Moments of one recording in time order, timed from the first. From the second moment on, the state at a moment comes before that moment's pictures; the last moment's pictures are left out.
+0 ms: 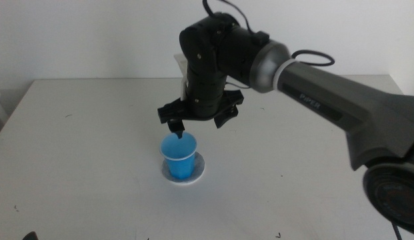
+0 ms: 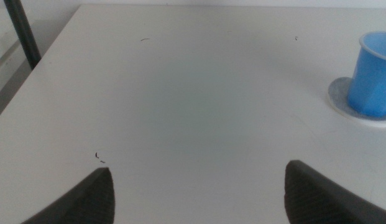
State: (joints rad) left arm -0.07 -0.01 0.03 0.07 0.37 -0.15; right arm 0.73 2.27 -2.17 -0.07 1.23 0.42
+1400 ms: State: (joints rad) left arm -0.07 -0.01 0.03 0.07 0.37 -0.15; right arm 0.09 0.29 -0.48 -0.12 0.73 0.25
